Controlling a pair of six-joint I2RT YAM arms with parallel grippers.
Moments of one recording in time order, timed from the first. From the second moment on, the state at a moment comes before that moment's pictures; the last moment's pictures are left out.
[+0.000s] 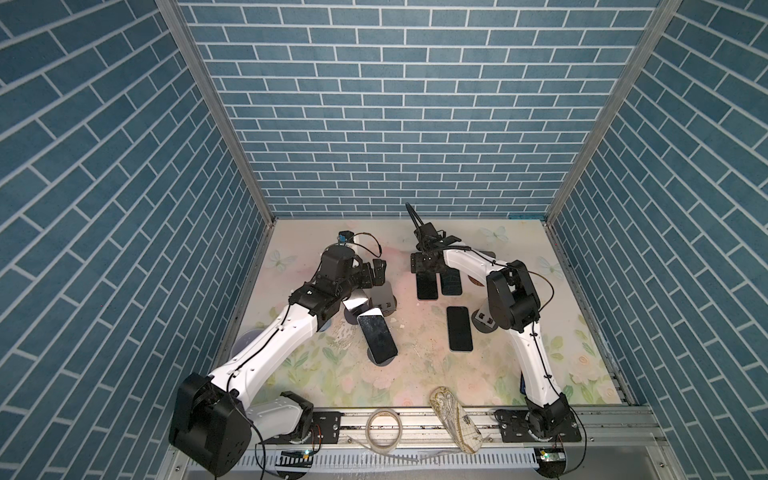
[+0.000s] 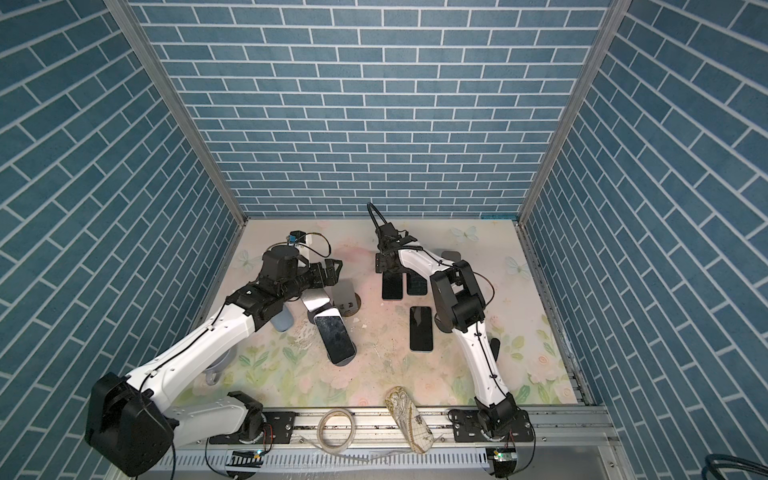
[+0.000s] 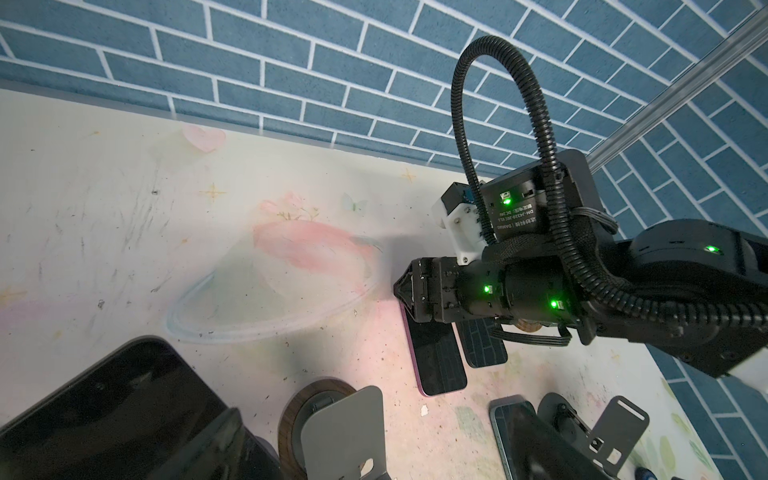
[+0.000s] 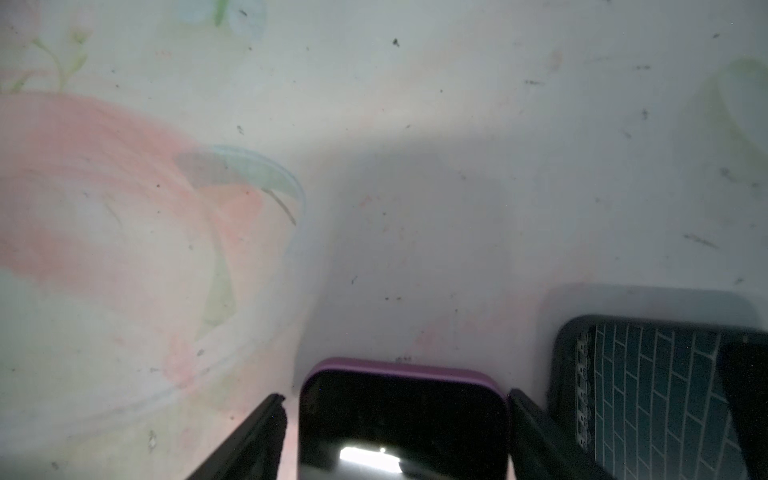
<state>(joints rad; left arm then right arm) -0.46 1.22 0.93 -0.22 0.00 -0.46 0.60 2.36 1.92 -0.66 0.11 0.44</state>
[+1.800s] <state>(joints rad) -0.46 0.98 0.88 -0.54 -0.23 -0.53 0.80 1.79 1.39 -0.55 0.01 0.32</state>
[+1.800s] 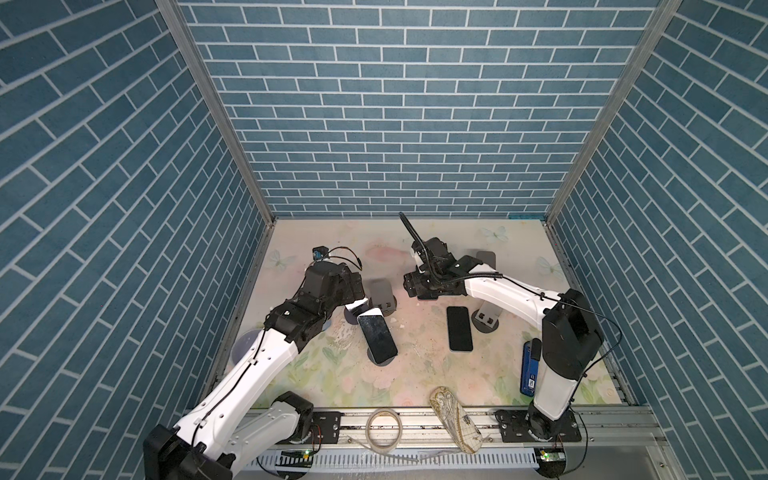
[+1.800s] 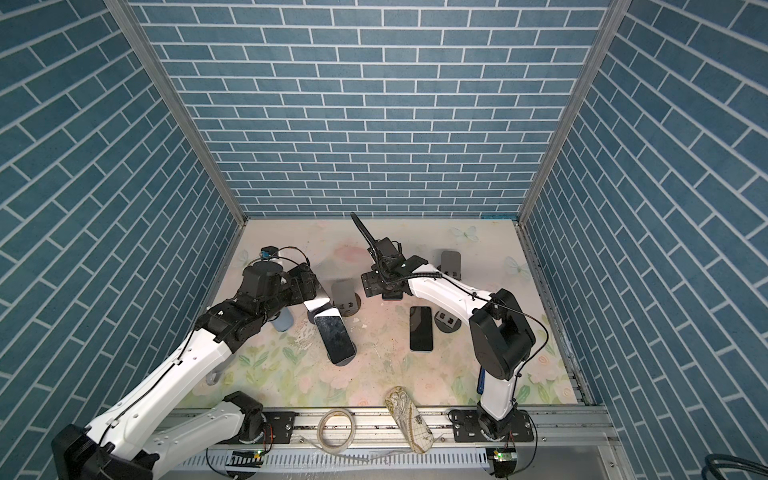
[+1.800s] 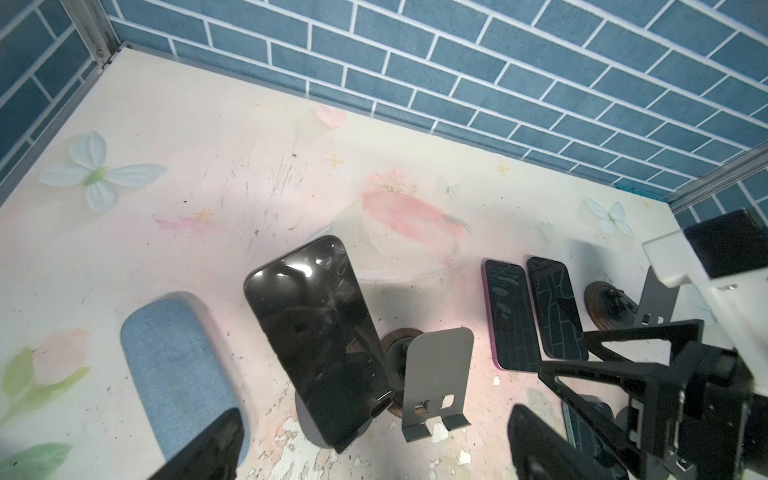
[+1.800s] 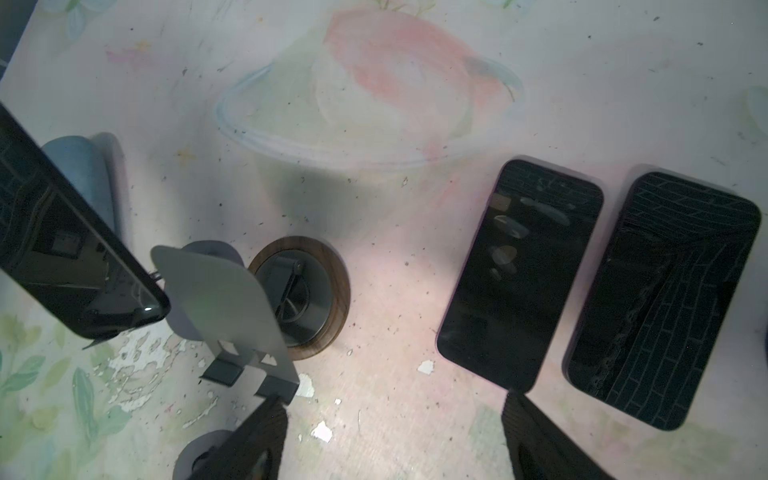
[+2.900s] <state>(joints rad) -0.46 0.66 0.75 -0.78 -0.40 -0.58 1.14 1.69 1.27 -0.47 0.03 0.31</state>
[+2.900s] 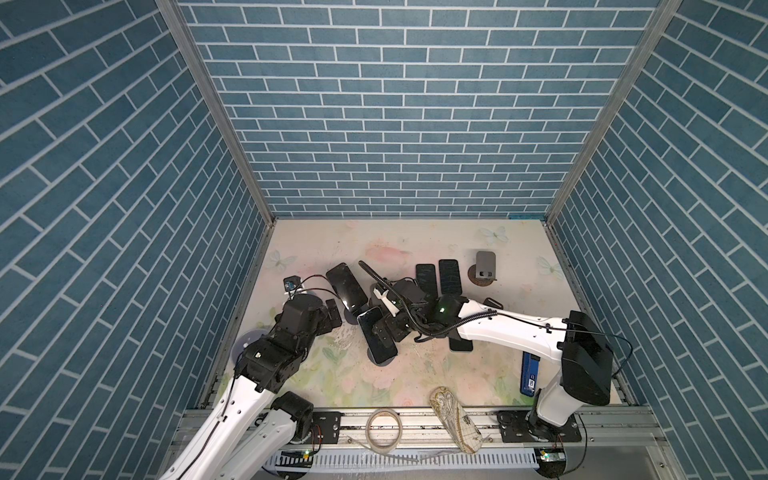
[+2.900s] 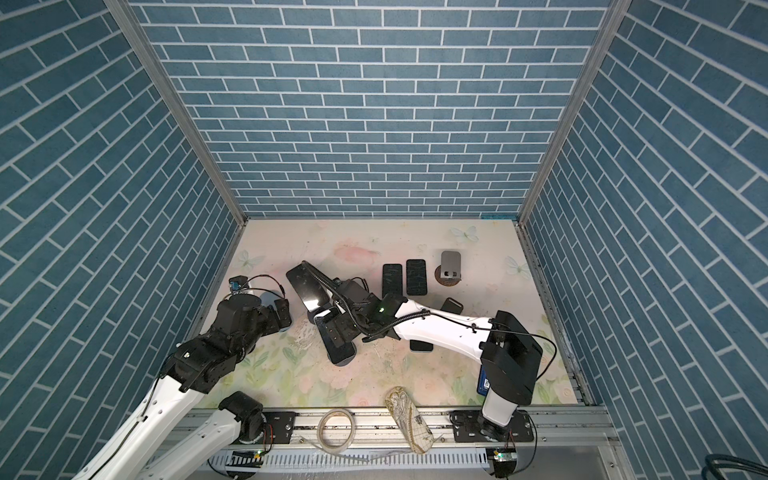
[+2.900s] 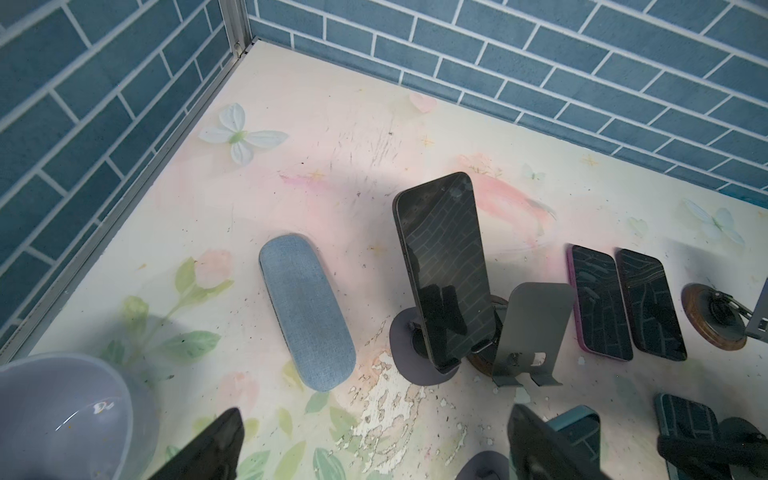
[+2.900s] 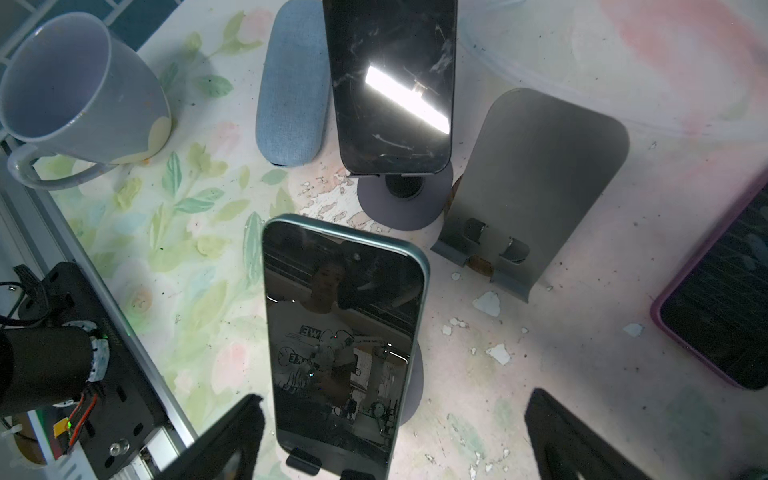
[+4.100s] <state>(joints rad) -0.46 0.45 0.69 -0.88 -0.45 -0.61 1.23 1.95 1.56 -0.58 0.21 0.32</state>
